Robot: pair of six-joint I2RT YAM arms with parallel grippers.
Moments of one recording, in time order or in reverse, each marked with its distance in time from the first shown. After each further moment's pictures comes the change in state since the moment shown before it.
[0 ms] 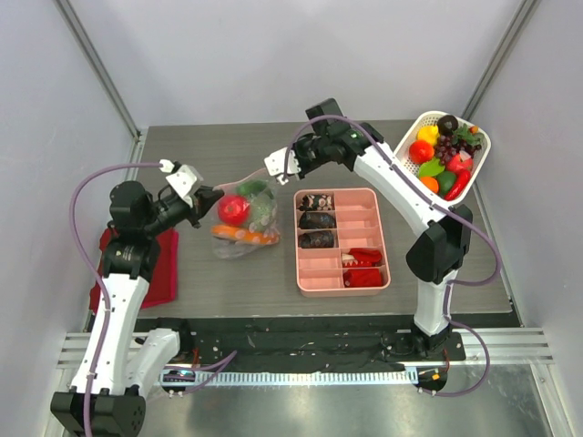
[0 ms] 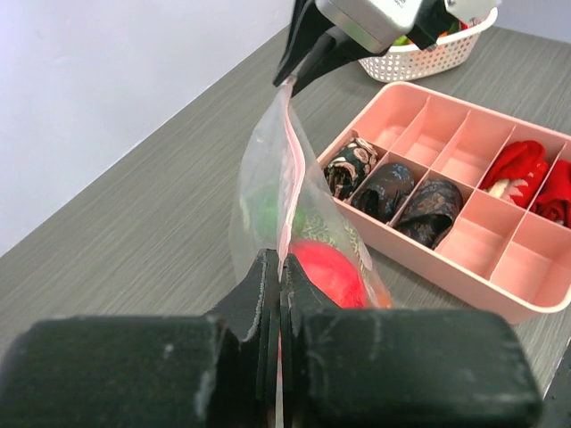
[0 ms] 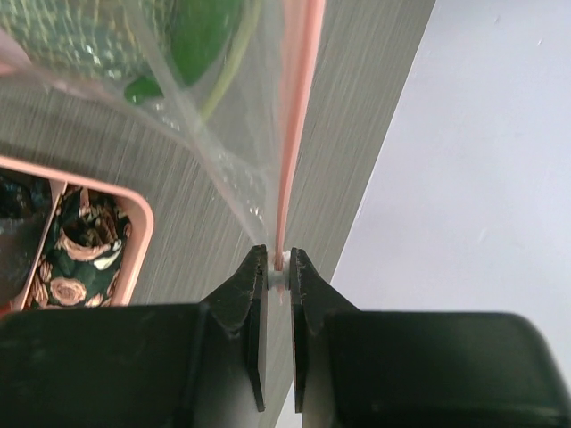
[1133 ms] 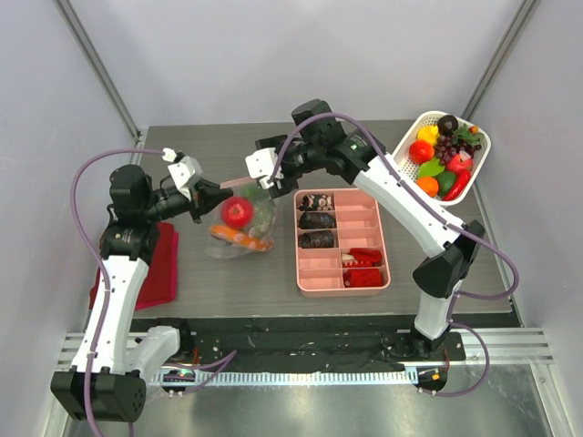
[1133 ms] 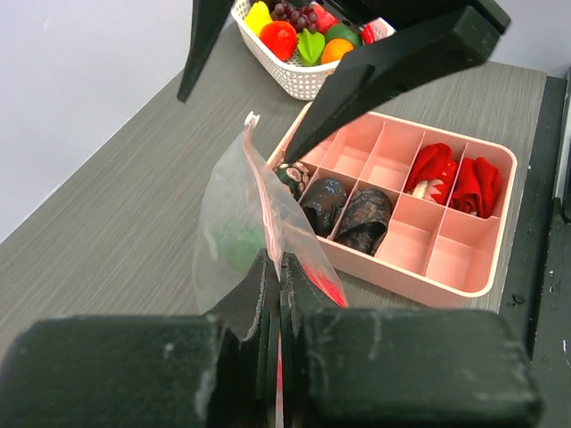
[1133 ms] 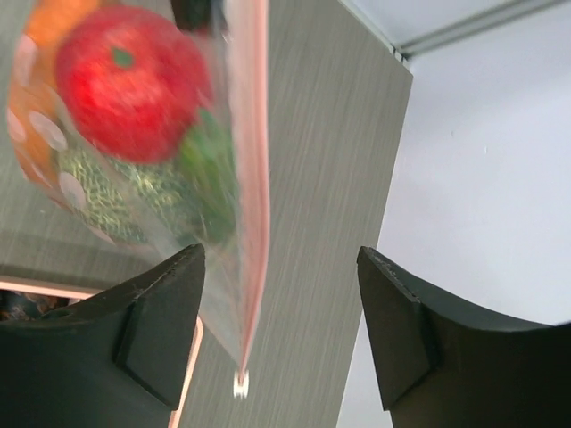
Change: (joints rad) left arm 0.024 0.120 0.091 -0.010 0.245 -0.022; right arm 0.135 -0.095 0.056 -0.001 -0.104 0.277
